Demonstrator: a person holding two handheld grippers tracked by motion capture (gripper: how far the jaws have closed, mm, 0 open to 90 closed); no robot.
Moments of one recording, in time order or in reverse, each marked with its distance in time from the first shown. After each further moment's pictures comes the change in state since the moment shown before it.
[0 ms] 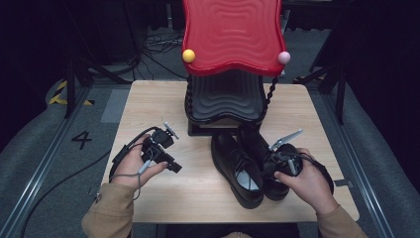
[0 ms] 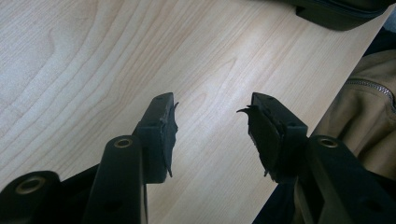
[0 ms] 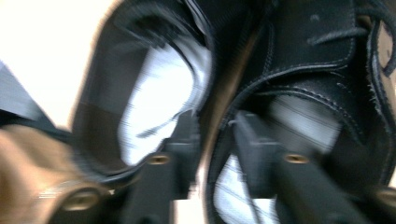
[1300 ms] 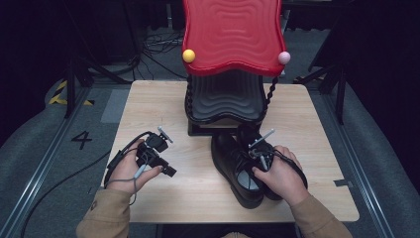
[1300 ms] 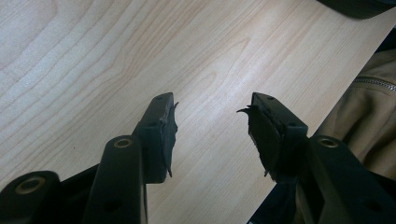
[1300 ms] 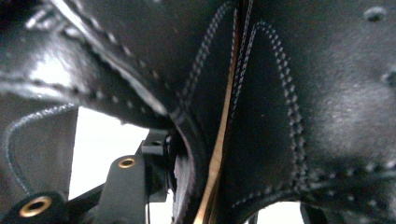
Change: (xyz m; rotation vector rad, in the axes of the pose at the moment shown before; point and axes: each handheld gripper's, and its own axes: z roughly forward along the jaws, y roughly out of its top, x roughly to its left) left arm 0.005 -0.017 0.004 0.017 0.016 -0.061; right arm 0.009 0.030 0.067 0.174 -0.251 0.123
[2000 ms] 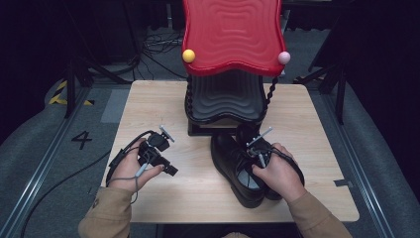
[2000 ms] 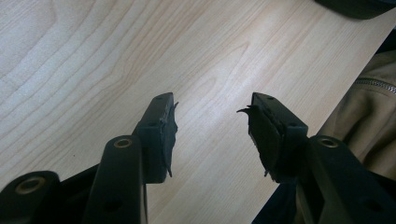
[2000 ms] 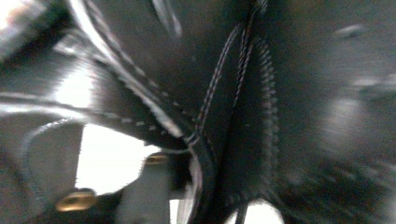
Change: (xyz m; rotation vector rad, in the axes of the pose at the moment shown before) left arm 0.002 0.004 0.001 -0.004 -0.007 0.008; right arm -0.001 0.006 -0.003 -0.021 0.018 -0.044
